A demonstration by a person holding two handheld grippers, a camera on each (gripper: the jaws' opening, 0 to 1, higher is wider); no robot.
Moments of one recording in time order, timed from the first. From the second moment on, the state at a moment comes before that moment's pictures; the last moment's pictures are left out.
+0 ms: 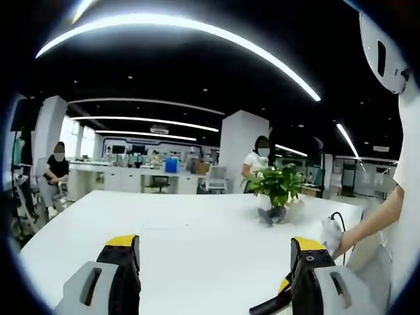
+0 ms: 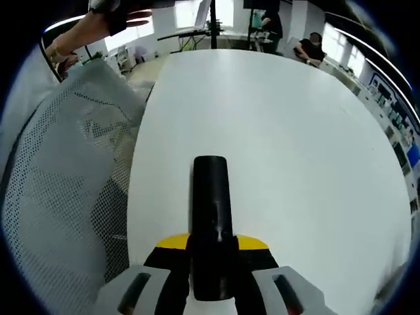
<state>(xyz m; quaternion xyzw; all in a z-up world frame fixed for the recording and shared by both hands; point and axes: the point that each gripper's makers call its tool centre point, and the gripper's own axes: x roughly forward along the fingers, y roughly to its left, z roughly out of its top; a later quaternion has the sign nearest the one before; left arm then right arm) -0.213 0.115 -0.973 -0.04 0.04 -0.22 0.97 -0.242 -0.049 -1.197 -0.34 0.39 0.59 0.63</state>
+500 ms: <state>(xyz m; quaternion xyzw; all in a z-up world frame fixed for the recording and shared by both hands) -0.216 0.119 -0.987 -0.04 0.06 -0.22 0.97 -0.209 -0.052 -1.197 -0.34 0.39 0.58 0.62</state>
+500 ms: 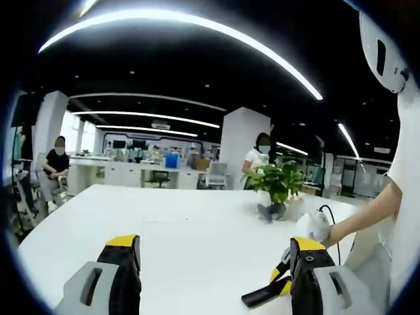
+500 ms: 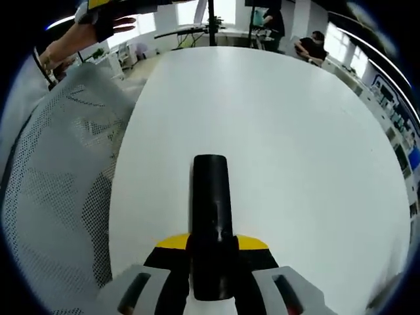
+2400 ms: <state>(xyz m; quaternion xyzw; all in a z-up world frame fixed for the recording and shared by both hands) -0.217 0.147 -1.009 -0.06 0.09 -0.19 0.97 -0.025 -0.040 -1.198 -0.38 0.42 0.55 0.61</state>
